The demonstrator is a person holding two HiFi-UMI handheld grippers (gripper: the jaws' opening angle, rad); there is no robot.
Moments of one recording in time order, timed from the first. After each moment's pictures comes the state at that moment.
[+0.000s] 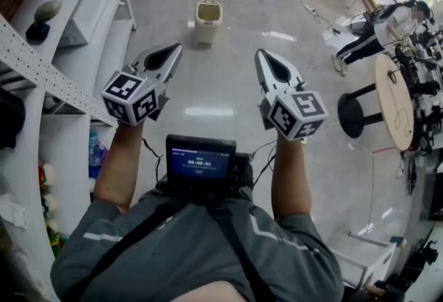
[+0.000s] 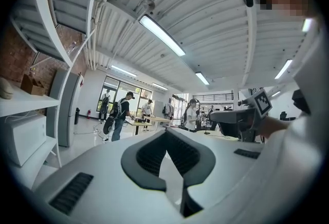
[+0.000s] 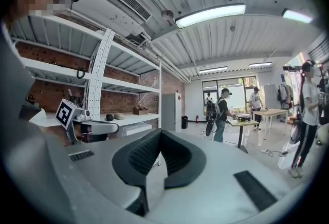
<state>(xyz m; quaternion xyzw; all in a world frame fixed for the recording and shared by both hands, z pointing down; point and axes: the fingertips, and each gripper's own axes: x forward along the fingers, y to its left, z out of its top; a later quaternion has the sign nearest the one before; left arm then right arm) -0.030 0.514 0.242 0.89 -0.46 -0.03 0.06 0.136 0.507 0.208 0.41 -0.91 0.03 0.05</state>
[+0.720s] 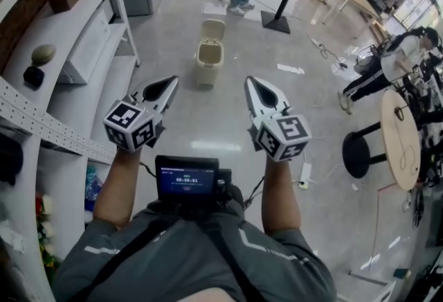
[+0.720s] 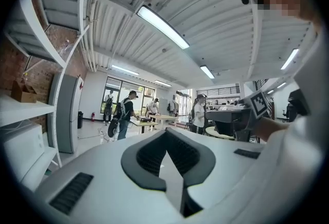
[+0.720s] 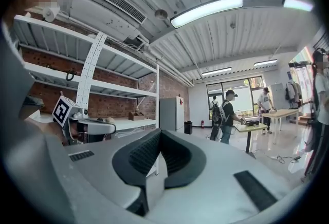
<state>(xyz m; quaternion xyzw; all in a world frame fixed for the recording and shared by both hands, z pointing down) -0.007 0.386 0.234 0.88 -0.48 0.01 0.05 0.155 0.359 0.205 0.39 -0.92 0.02 0.02</state>
